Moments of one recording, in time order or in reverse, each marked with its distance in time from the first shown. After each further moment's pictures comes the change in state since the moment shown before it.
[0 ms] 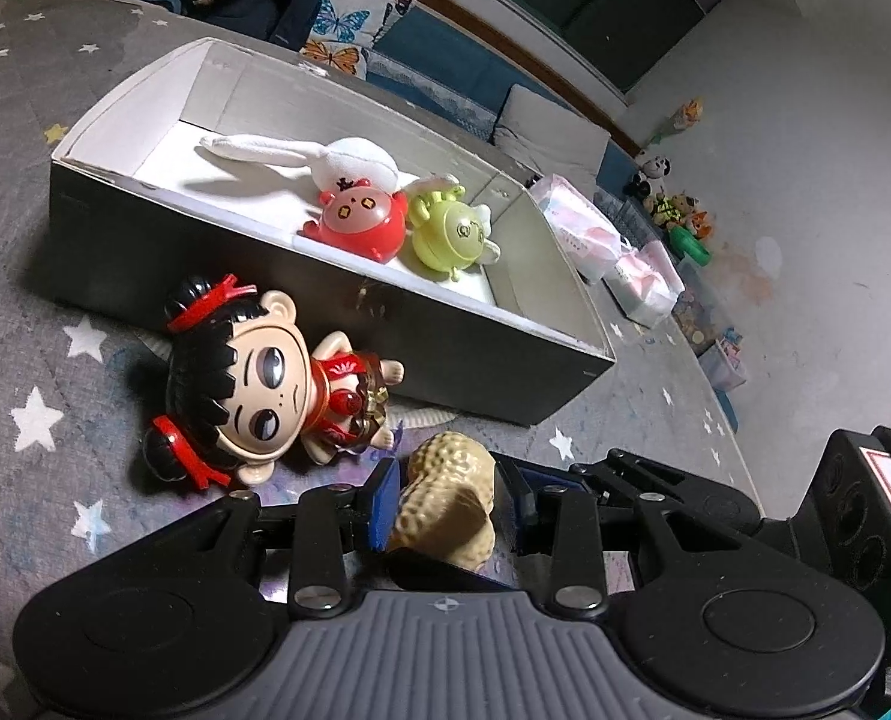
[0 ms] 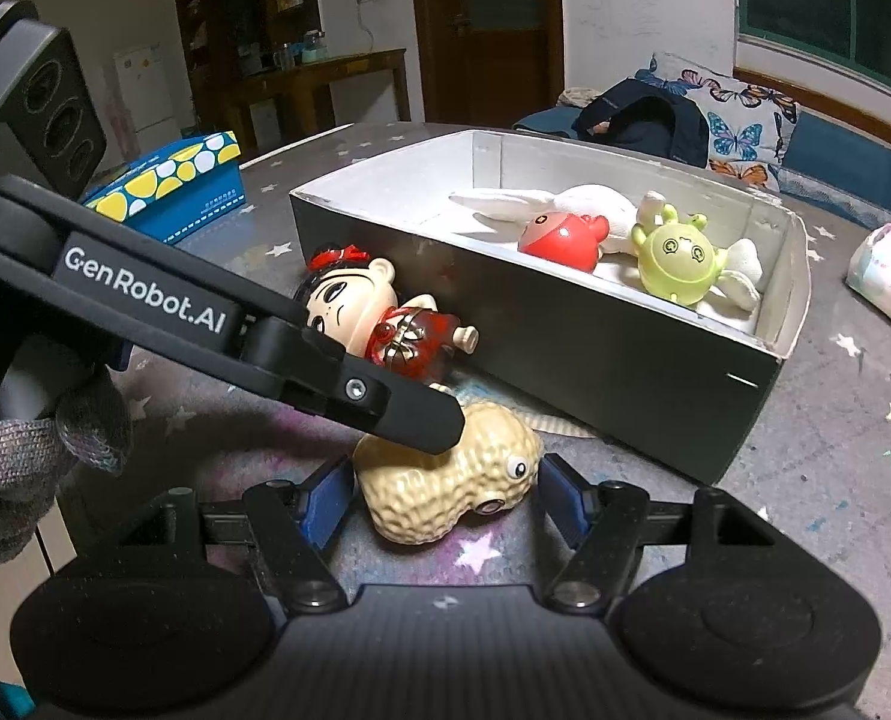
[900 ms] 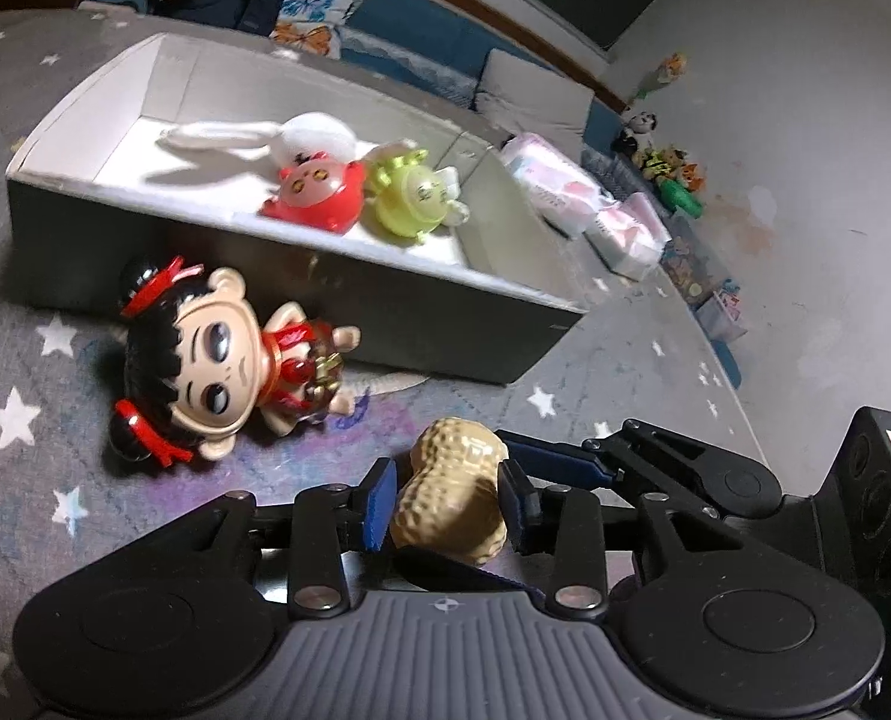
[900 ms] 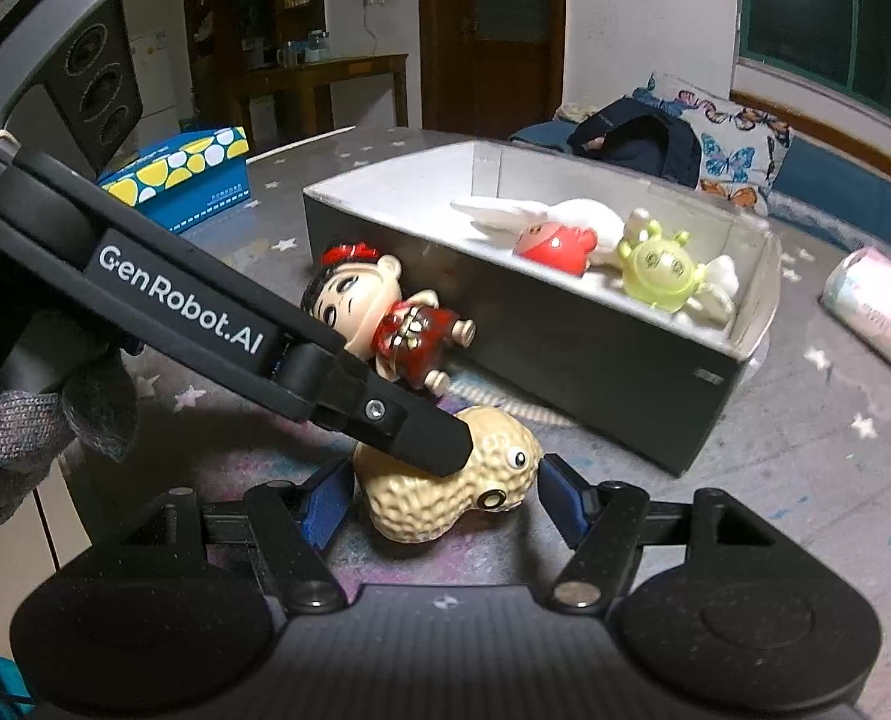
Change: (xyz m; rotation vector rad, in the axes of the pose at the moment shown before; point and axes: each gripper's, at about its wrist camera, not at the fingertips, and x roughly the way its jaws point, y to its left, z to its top) left arm -0.001 -0.023 -0.002 0.081 0.051 0.000; right arm -0.022 0.007 -0.005 -0.051 -0.020 -0.042
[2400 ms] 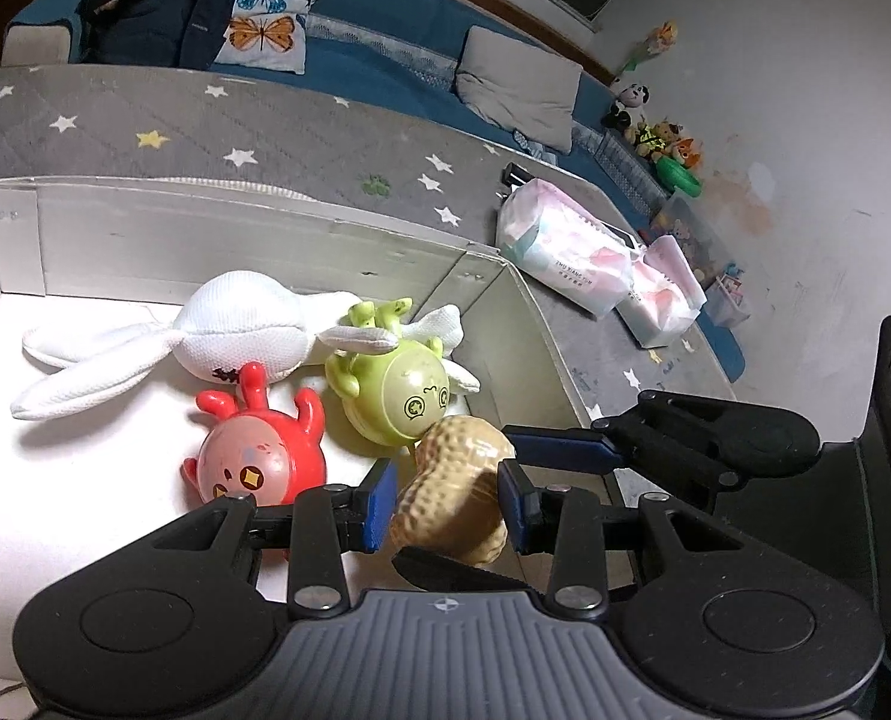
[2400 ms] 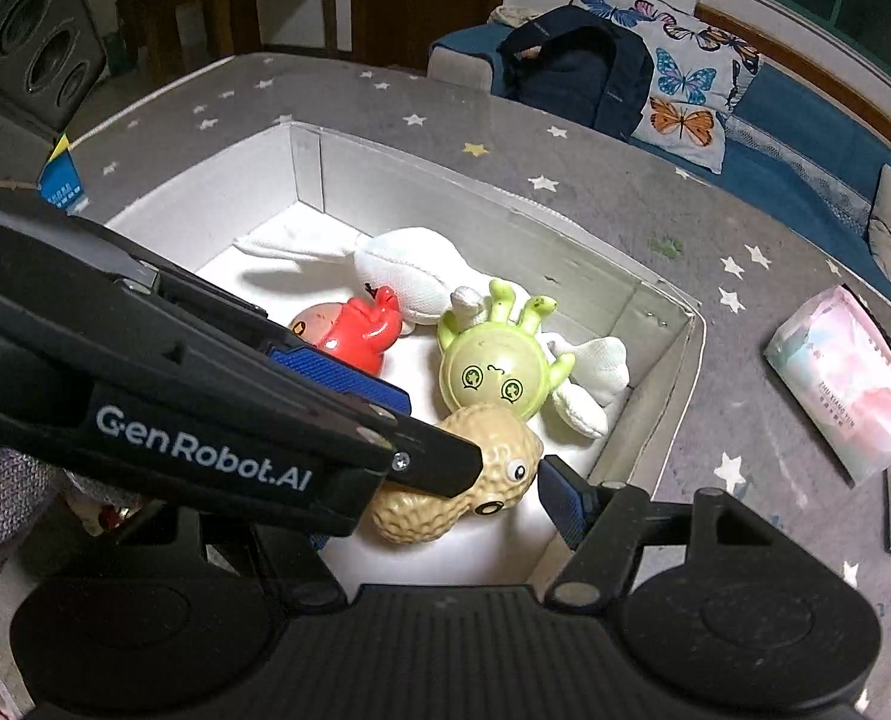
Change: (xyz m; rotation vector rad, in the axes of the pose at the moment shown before) left arm 0.093 0.014 0.136 0.049 0.087 -0.012; right arm 0.086 -0.096 0.109 0.021 0.265 -0.112
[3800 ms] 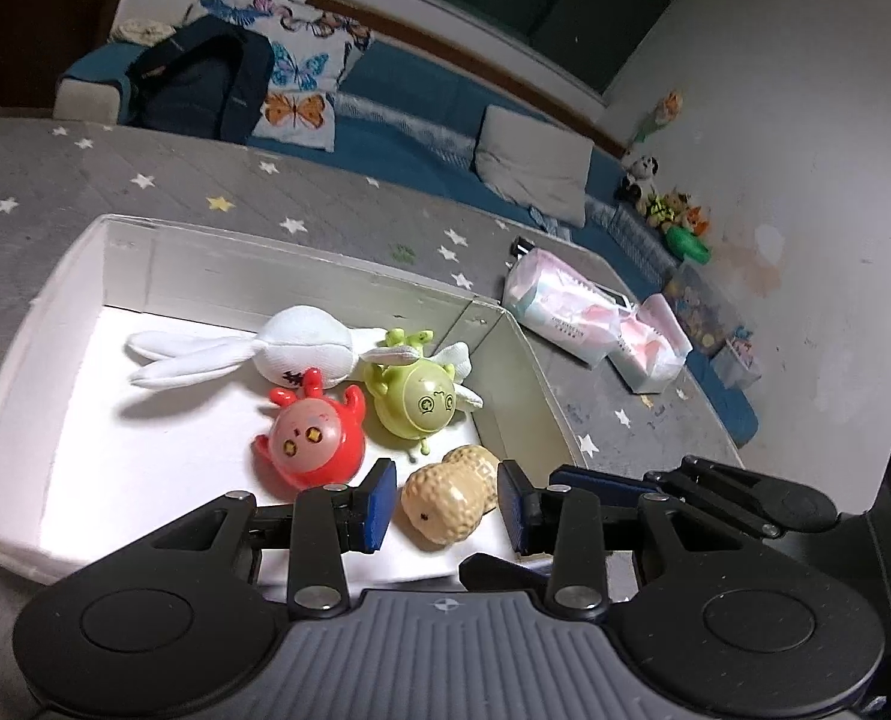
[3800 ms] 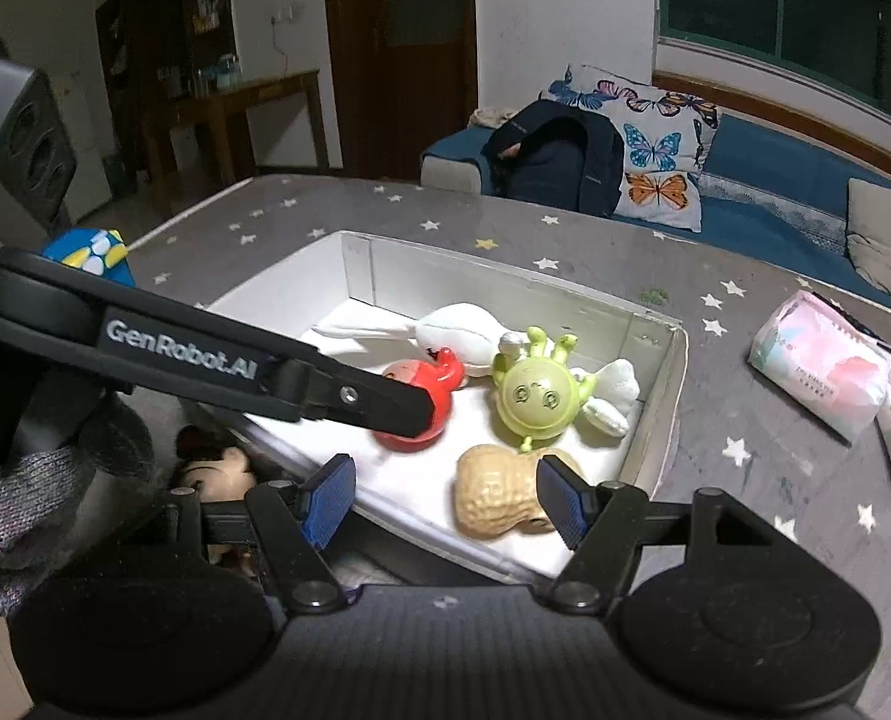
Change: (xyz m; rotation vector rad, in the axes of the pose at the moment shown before) left arm -0.071 -0.009 -0.041 -0.008 -0.193 0.052; right arm -0.065 0.027 -0.041 0.129 -0.252 0.036
